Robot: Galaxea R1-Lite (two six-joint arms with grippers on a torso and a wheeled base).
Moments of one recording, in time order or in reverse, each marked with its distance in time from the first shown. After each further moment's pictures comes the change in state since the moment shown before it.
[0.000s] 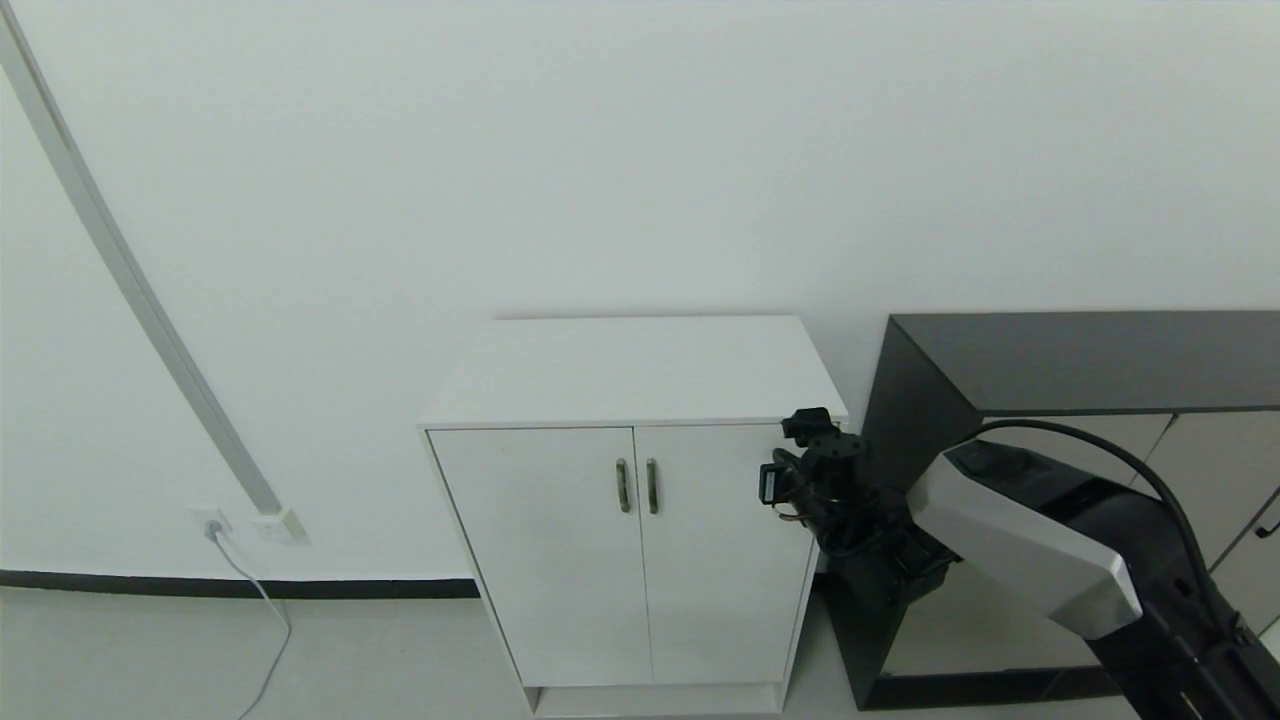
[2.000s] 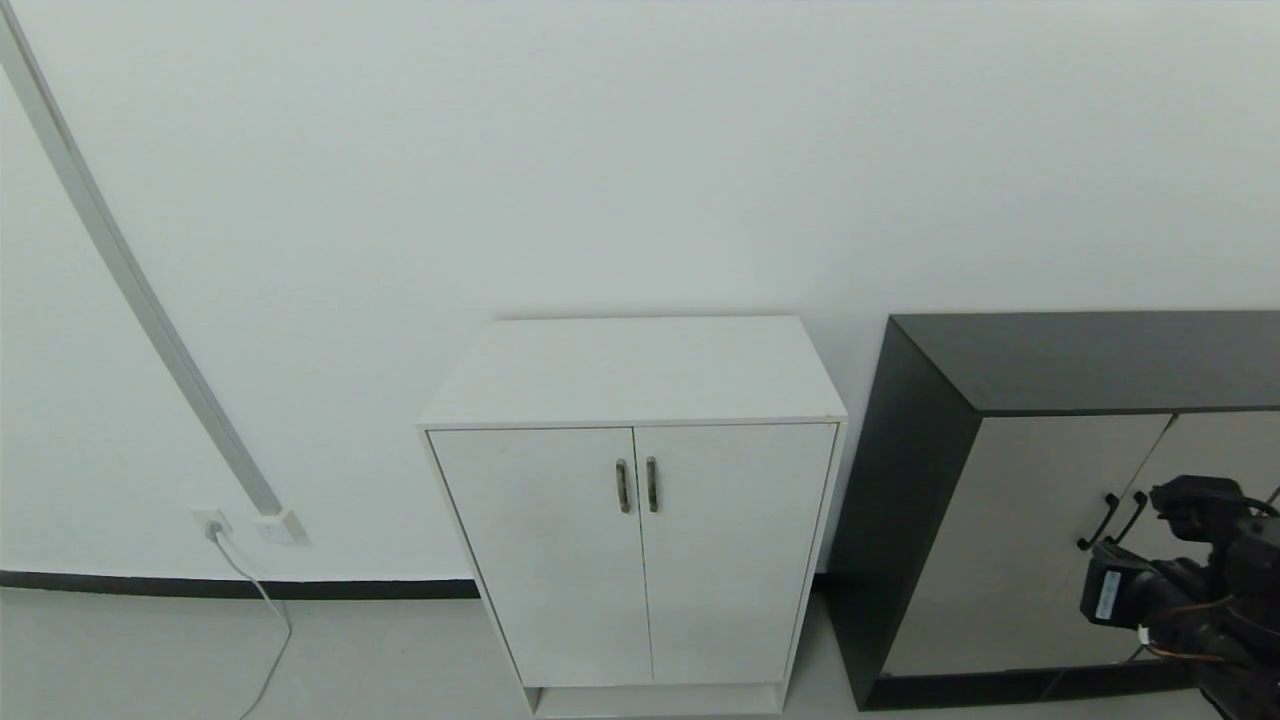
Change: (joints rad) left arm 0.000 0.000 0.000 0.000 -0.001 -0.001; right arm -0.334 -0.835 1.347 -0.348 -0.046 -0.028
